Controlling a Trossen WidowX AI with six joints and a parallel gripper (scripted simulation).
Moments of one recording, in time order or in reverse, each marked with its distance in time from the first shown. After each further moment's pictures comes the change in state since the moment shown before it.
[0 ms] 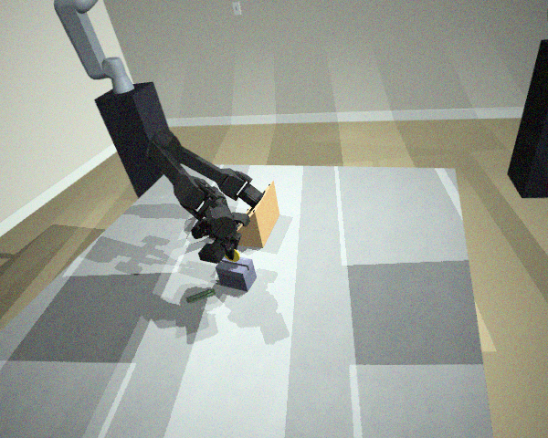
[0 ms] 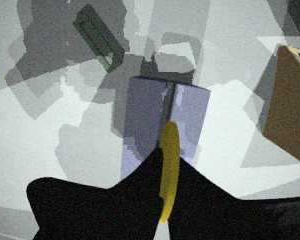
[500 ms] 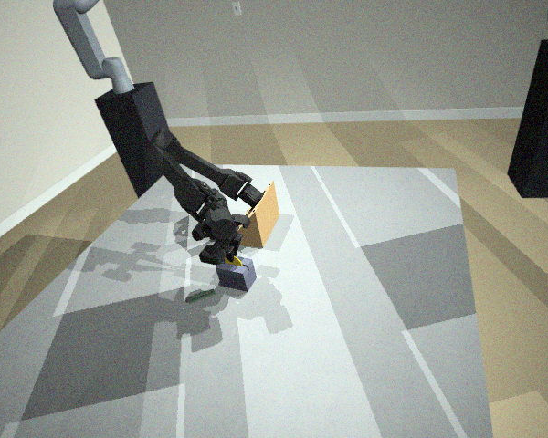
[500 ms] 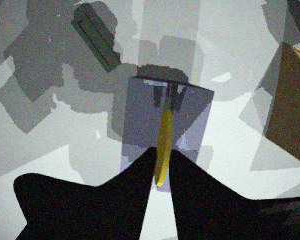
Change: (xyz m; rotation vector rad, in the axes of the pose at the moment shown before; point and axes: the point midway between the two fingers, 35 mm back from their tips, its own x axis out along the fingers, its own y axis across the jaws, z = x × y) arm 0.006 0.000 0.000 0.000 0.000 0.001
